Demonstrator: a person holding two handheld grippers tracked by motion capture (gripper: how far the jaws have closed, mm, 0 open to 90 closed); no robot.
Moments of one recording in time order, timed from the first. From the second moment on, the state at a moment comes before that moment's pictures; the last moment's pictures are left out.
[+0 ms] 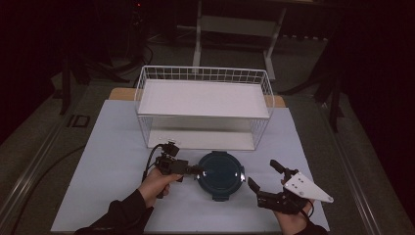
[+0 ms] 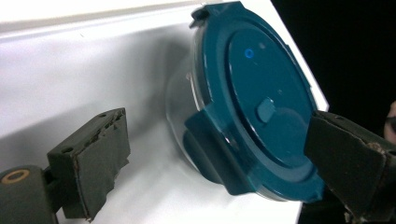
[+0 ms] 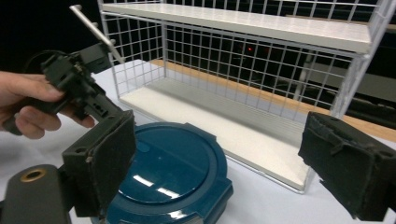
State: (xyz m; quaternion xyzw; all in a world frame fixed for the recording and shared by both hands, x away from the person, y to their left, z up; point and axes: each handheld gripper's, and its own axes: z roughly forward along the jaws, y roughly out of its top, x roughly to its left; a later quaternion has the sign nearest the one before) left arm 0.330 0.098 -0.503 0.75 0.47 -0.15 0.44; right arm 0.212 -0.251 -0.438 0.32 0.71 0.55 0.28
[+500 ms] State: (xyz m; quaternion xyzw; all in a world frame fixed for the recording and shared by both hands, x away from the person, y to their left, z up) left arm 0.334 0.099 -0.517 0.71 0.51 -0.23 0.43; right arm 0.214 -0.246 -0.442 0.33 0.73 0.53 0.28
